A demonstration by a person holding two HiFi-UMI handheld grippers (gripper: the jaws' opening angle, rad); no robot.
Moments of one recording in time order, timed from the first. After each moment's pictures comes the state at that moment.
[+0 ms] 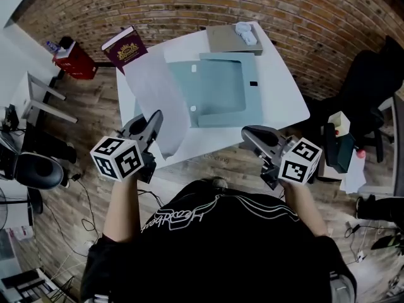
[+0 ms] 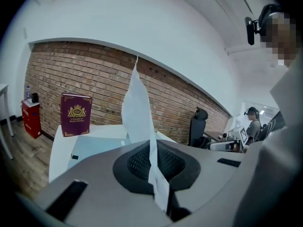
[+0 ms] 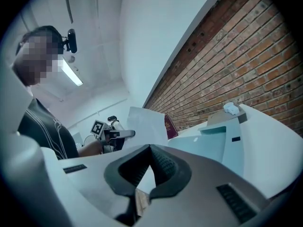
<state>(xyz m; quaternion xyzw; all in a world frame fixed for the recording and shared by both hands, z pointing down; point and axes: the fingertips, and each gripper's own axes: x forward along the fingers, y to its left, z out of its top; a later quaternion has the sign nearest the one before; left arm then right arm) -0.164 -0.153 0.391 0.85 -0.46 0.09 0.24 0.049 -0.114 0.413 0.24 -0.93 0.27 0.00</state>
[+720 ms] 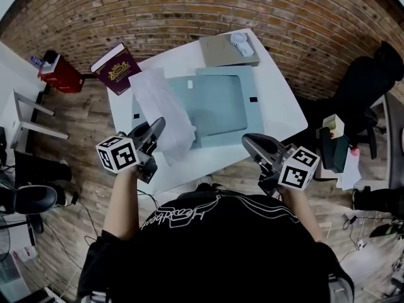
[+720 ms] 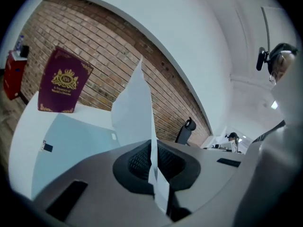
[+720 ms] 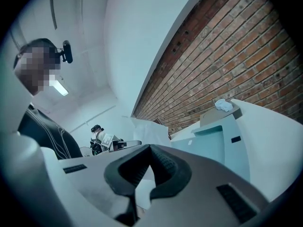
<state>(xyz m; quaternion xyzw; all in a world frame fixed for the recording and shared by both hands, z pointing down) -0.187 -0.235 0.443 0.86 -0.35 0.02 0.37 0.033 -0.165 0.411 0.30 -0.90 0.33 -0.02</state>
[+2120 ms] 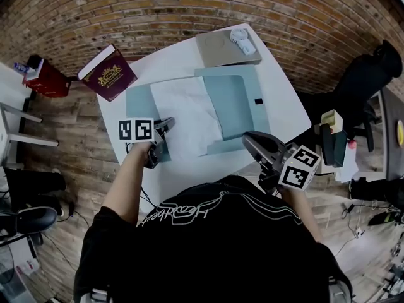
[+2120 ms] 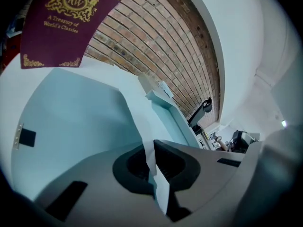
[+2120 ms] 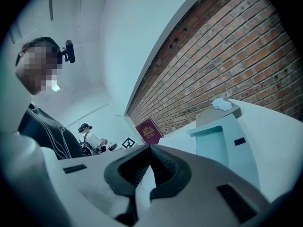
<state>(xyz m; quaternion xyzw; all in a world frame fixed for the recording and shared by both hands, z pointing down) -0.181 -0.304 0.595 0.80 -0.30 0.17 0.50 0.010 -0.203 0.432 0.33 -0.88 0.32 -0.01</state>
